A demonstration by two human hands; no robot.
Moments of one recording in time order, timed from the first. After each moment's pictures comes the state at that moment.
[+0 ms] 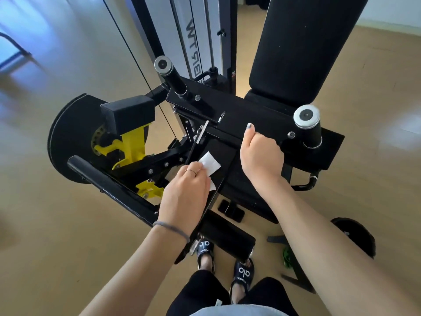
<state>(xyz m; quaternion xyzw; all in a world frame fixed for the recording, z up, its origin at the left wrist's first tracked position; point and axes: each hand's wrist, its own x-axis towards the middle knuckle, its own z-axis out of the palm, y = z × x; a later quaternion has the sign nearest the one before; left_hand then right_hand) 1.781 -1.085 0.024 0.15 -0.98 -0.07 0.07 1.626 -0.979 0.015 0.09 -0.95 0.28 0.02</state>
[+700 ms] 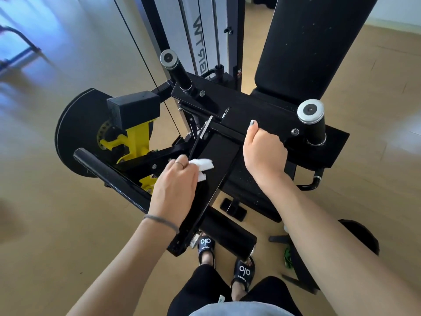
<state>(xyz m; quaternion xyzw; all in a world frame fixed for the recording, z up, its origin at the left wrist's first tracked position) 1.792 -1.100 0.036 0.15 -0.98 -0.09 0.12 1.627 -0.978 0.014 0.10 -0.96 0.27 0.04</state>
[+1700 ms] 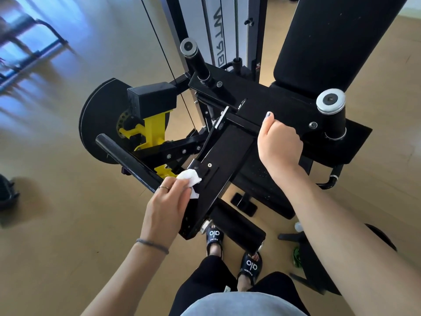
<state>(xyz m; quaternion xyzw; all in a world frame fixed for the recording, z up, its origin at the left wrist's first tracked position) 1.870 -1.102 0.006 0.23 -0.94 -0.18 0.16 1.628 -0.977 0.014 0.11 -0.95 0.29 0.05</state>
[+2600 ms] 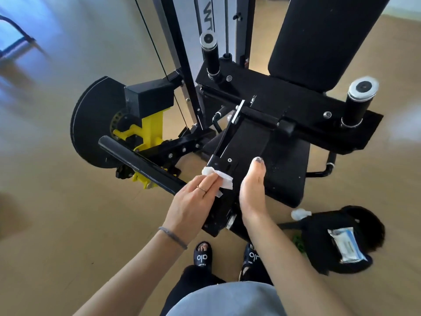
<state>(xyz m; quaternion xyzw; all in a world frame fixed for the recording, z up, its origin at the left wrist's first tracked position) 1.871 -1.139 -0.023 -0.01 -0.98 -0.14 0.17 1.776 -1.017 -0.002 -0.18 -0.66 0.68 -0.25</state>
